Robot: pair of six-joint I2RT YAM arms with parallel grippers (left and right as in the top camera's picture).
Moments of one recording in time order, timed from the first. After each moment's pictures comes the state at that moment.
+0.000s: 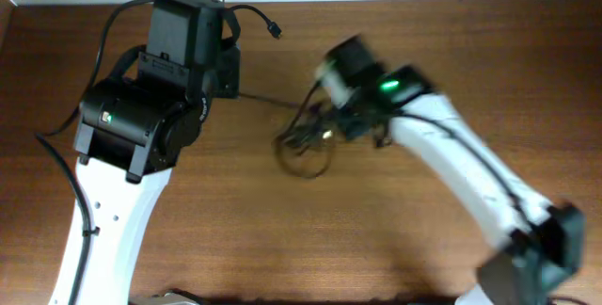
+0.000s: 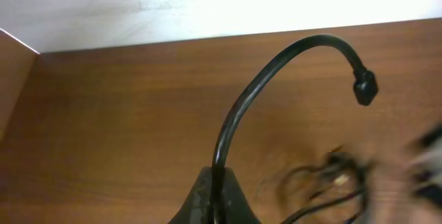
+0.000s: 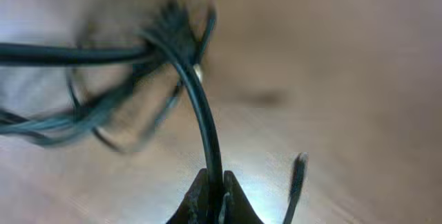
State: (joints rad) left arm -0.38 1.50 2.01 -1.25 -0.37 -0.15; right arm 0.51 1.75 1.65 -1.05 0.07 -0.07
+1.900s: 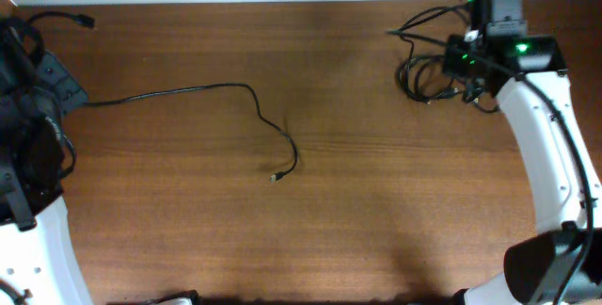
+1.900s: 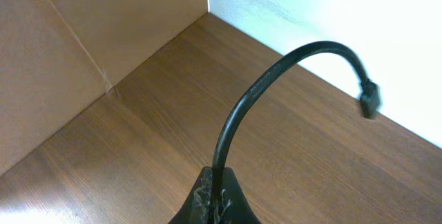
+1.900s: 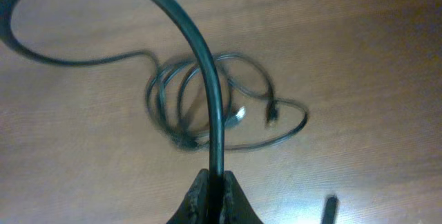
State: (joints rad) left arm 0.23 1.36 2.01 -1.29 -0.34 -0.28; right arm 0.06 1.72 1.70 -0.92 0.20 0.18
